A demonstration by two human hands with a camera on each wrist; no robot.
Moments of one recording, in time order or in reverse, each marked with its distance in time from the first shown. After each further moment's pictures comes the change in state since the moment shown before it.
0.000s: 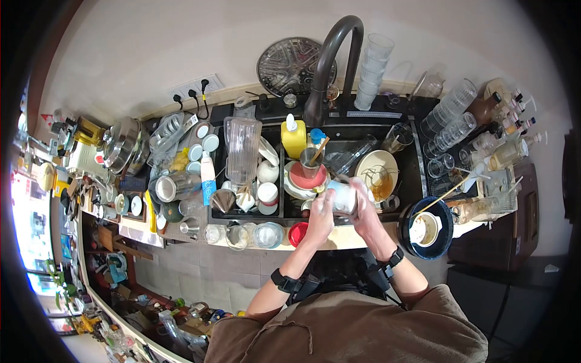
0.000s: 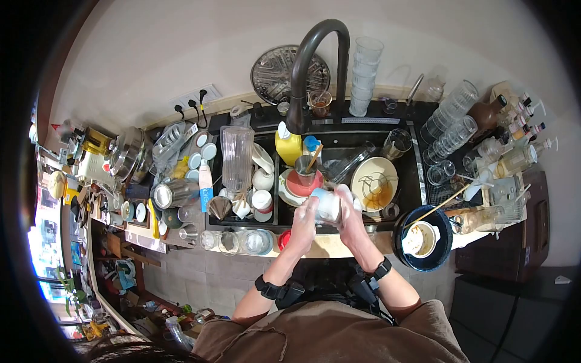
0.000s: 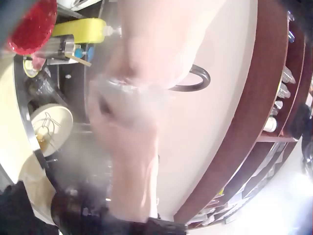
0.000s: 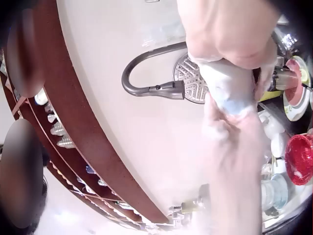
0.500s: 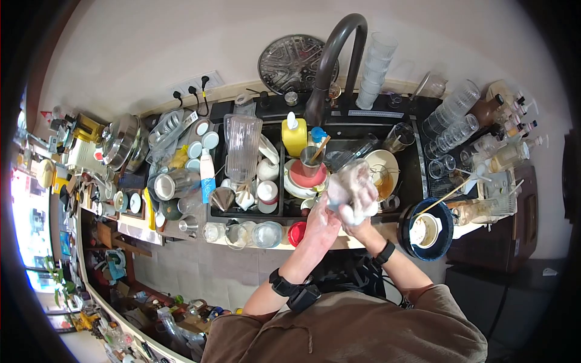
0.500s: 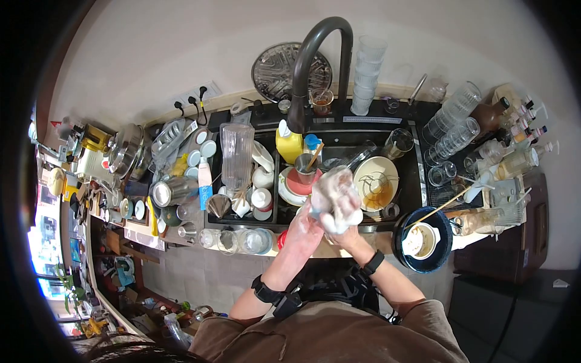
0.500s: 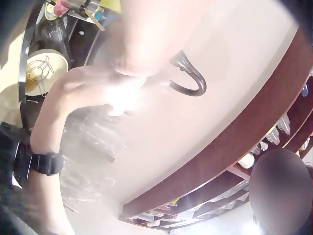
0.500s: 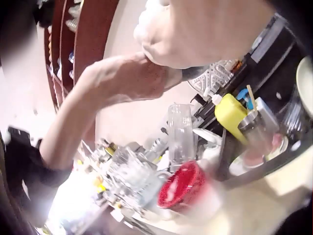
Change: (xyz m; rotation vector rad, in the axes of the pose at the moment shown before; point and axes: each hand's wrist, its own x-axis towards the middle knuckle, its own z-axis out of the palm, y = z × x) left_hand -0.007 0.023 0.014 -0.878 0.264 -0.444; right_hand 0.013 0.008 -0.011 -1.323 -0.140 -1.839
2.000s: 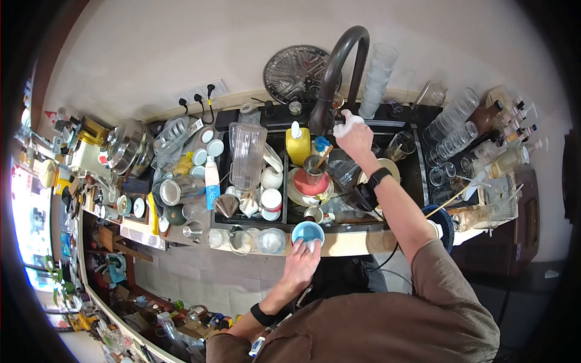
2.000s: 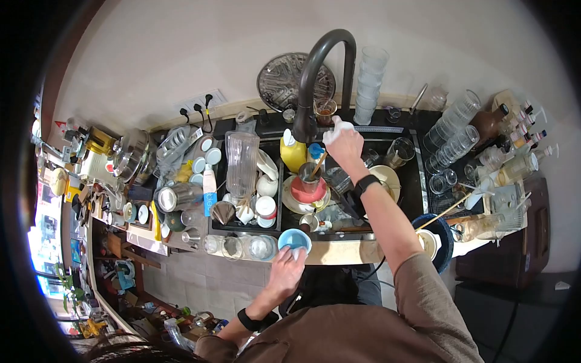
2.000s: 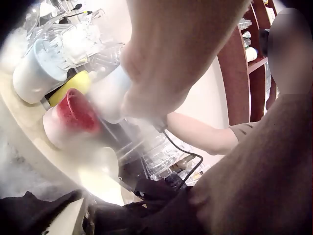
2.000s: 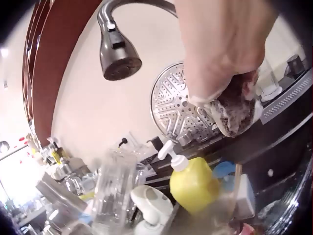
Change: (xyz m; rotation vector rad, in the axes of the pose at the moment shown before) left_hand -0.076 0.032 -0.081 2.428 -0.380 0.995; right_hand 0.101 0.121 0.096 -0.239 -0.403 0.708
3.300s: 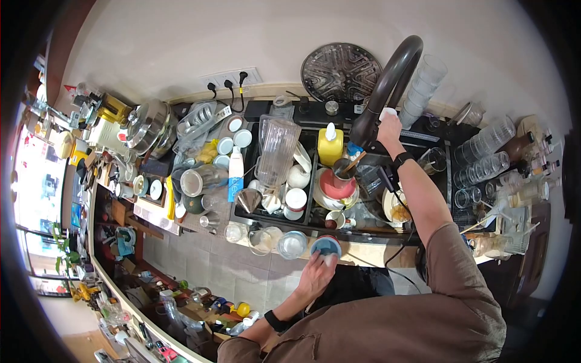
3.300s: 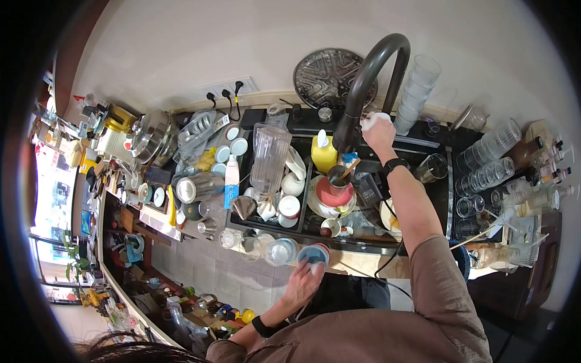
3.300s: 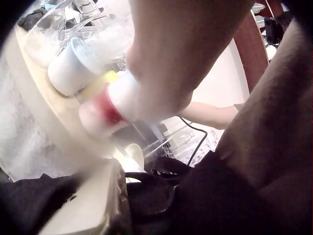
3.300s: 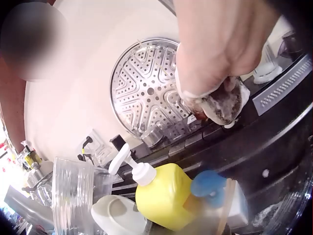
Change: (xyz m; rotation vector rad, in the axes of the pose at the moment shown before) left_hand -0.018 -0.006 0.024 0.058 -0.001 -0.014; right_hand 0.066 0.018 0.049 -0.154 -0.184 0.047
